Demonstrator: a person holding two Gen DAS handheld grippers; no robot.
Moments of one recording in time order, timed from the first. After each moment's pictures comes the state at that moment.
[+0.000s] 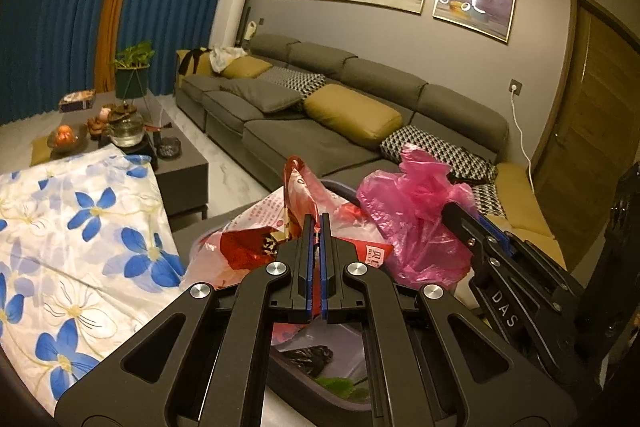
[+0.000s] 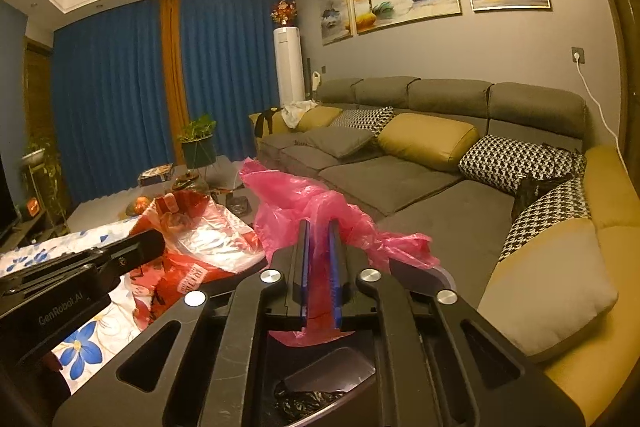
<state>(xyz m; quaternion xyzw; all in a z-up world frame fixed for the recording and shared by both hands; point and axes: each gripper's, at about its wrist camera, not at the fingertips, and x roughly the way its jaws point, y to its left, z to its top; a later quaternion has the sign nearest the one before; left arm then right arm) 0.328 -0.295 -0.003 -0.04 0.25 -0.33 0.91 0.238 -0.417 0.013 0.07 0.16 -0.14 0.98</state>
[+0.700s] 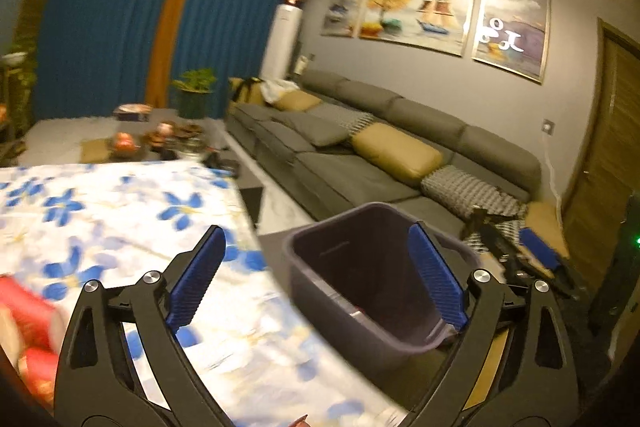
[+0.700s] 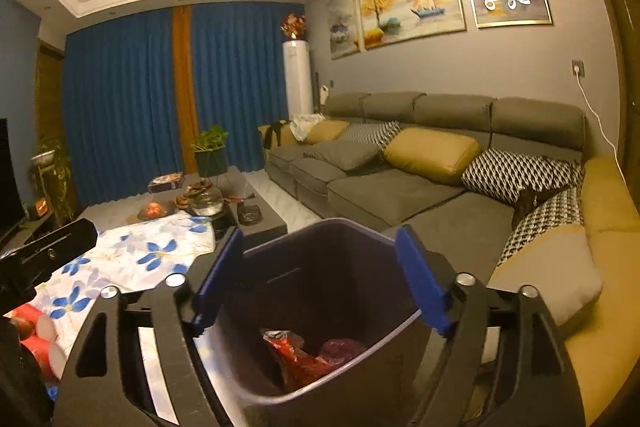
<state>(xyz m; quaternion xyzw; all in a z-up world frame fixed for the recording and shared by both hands) 0.259 -0.189 0.014 -0.08 0.19 -0.22 0.95 0.188 -0.381 0.030 0.05 0.12 -0.13 0.98</state>
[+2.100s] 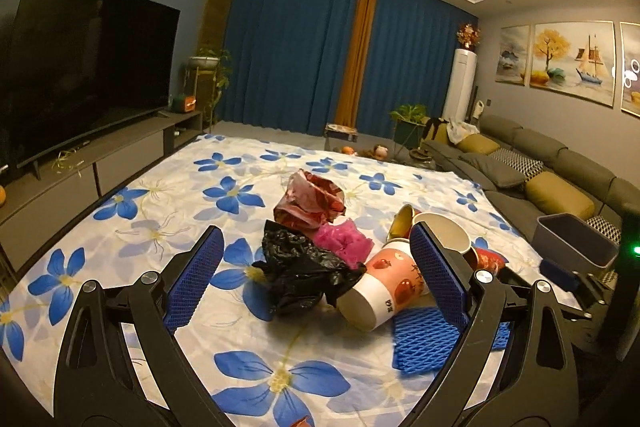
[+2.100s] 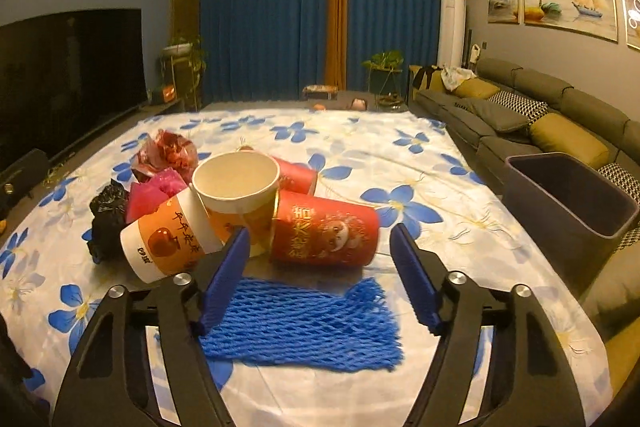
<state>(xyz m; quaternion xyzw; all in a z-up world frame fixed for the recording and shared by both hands) 0.077 0.118 -0.025 -0.10 0.16 0.10 0.98 0.152 -0.075 -0.044 -0.04 0.25 0.10 0.96</state>
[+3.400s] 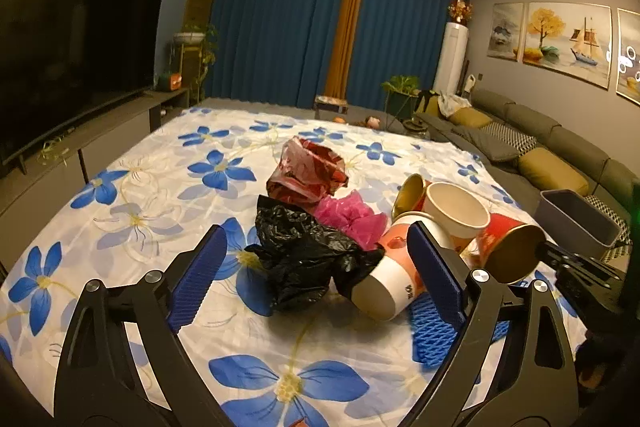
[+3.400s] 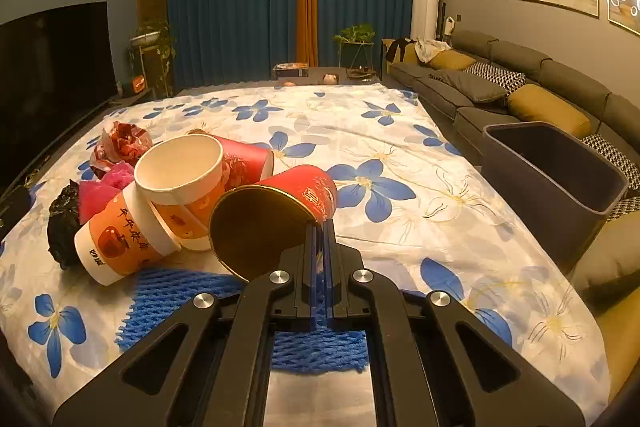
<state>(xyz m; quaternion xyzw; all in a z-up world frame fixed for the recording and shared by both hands) 0.110 0.134 -0.050 -0.11 0.22 0.07 0.97 0.167 -0.100 -0.053 -0.02 0.29 0.06 0.95</state>
